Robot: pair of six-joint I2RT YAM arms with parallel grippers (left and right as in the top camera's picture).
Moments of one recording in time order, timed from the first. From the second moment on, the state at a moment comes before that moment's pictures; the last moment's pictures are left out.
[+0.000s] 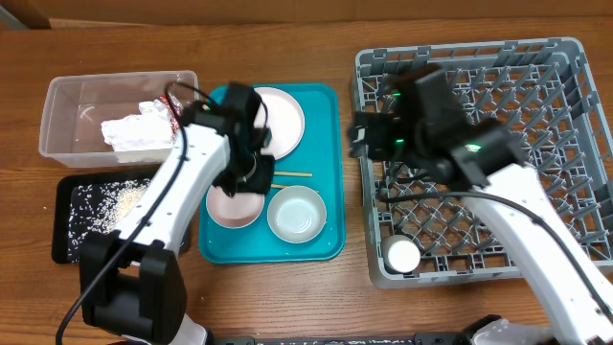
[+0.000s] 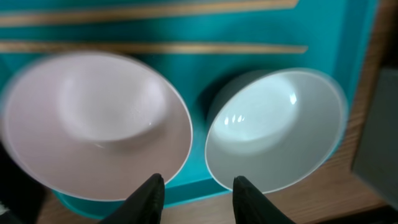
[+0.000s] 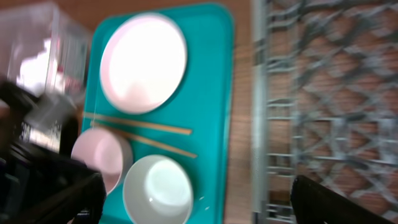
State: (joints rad) left arm -0.27 1.74 1.42 -1.23 0.17 -0.17; right arm 0.50 1.49 1.49 -0.95 -0.06 0.50
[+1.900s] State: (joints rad) left arm 0.01 1.74 1.74 -1.20 0.07 -0.18; right arm 0.41 1.89 1.92 -0.99 0.89 0.44
